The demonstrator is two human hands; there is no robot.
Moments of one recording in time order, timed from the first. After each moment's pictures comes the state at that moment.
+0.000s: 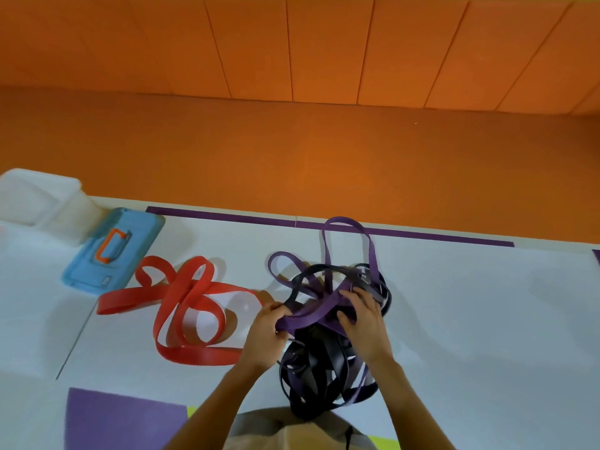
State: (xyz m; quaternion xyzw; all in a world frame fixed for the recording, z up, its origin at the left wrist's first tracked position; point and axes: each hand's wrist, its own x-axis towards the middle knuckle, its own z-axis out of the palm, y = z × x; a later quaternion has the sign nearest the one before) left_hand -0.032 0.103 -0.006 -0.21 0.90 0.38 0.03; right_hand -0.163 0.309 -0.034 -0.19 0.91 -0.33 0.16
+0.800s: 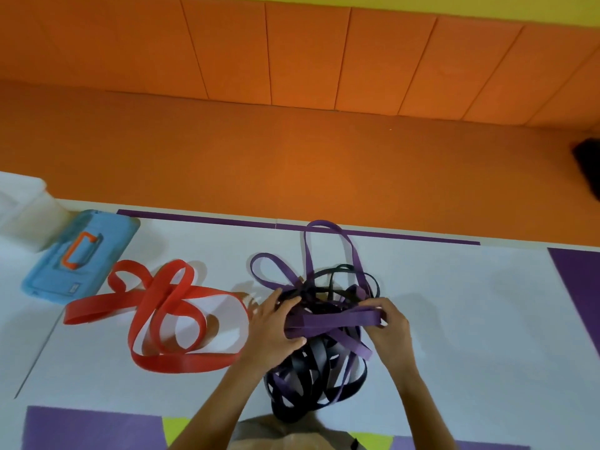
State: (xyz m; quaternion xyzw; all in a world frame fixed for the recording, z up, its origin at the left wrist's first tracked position) left_hand -0.055 0.124 0.005 -0.17 0.91 0.36 0.12; right_hand -0.157 0.368 0.020 -0.07 0.83 -0.54 0.11
